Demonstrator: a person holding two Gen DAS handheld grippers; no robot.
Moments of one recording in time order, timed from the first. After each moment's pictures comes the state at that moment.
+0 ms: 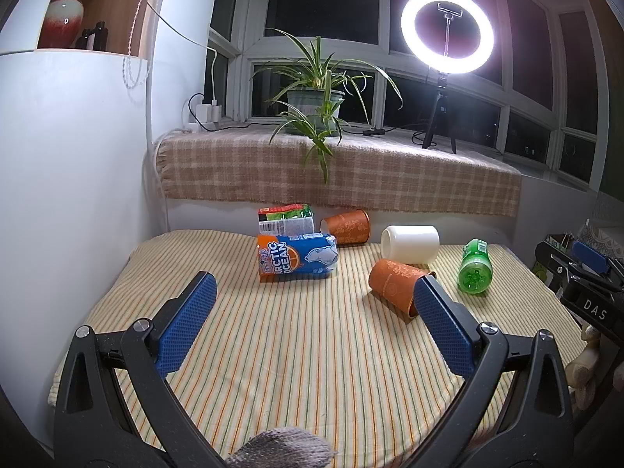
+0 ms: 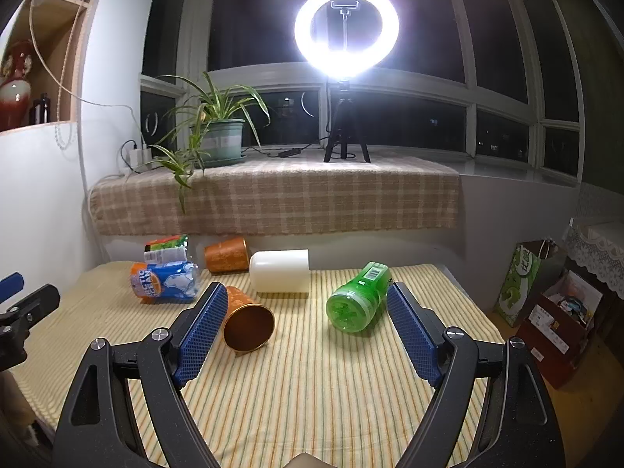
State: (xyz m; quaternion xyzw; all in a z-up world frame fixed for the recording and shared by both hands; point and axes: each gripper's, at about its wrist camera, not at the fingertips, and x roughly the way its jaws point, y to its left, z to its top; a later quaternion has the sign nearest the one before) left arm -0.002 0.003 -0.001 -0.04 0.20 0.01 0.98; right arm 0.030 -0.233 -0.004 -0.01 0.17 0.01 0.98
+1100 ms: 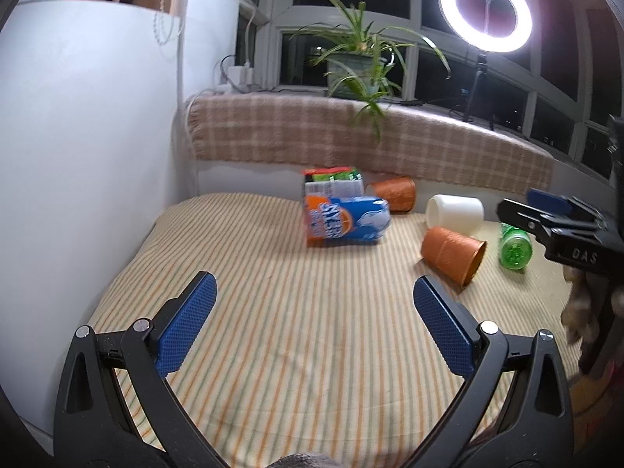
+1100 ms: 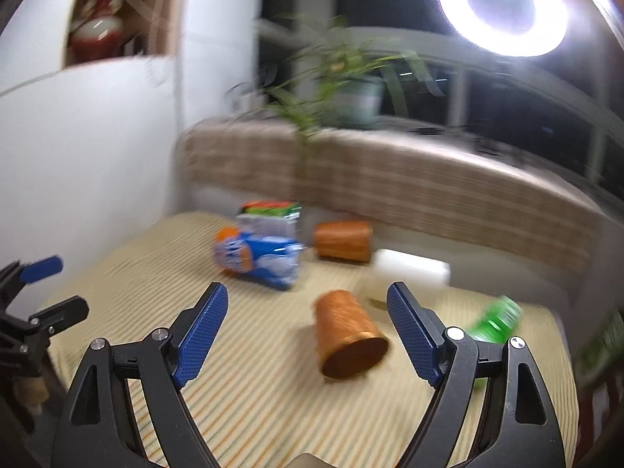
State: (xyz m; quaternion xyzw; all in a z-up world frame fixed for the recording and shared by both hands) left arm 0.005 0.054 -0.039 -0.06 0.25 0.05 0.97; right arm 0.112 -0.157 -0.020 -0.10 0.23 0.24 0.94
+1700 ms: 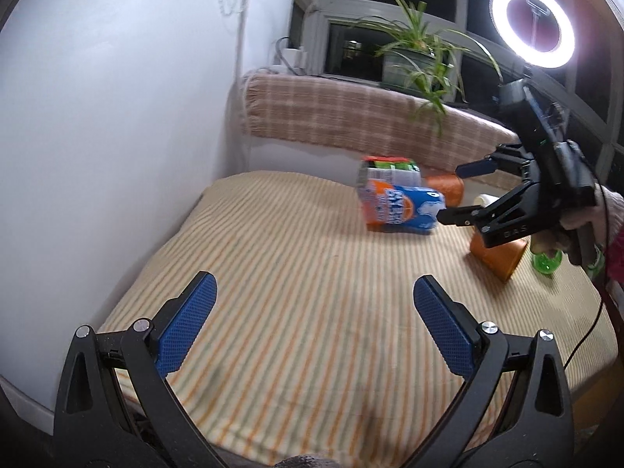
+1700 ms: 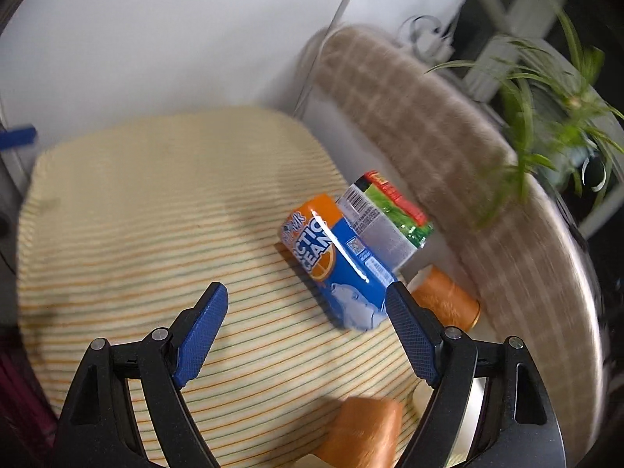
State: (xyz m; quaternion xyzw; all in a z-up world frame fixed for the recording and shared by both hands) left arm -0.016 0.115 -0.057 -0.10 0.26 0.10 0.95; right arm 0.193 -0.019 -0.058 -0.40 0.30 0.39 0.78
